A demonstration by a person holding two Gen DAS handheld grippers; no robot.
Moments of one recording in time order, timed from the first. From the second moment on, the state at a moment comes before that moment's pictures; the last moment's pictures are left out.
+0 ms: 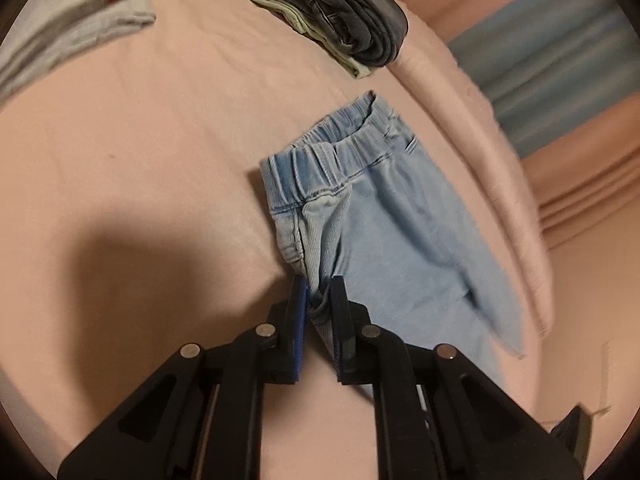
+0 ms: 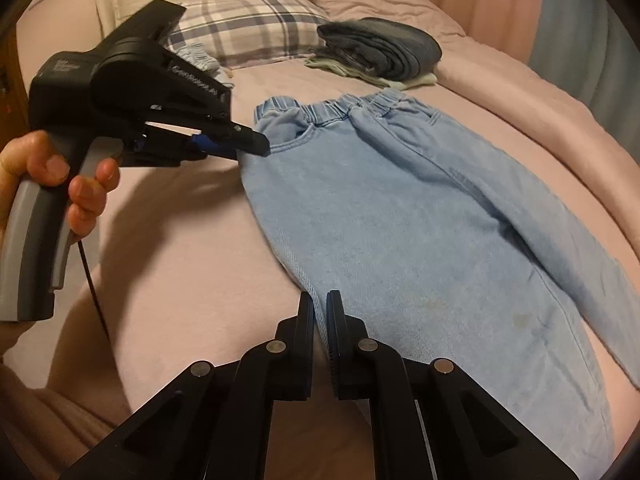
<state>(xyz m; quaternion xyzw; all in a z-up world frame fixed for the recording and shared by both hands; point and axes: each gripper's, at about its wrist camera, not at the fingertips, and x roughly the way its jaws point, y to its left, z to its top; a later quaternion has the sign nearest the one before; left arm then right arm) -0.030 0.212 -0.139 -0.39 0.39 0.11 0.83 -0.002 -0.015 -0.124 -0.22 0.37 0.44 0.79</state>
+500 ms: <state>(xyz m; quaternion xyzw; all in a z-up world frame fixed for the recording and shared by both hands) 0.044 0.144 -0.118 -0.11 0.45 0.04 0.89 0.067 -0.063 -0.125 -0.11 0.45 0.37 0.80</state>
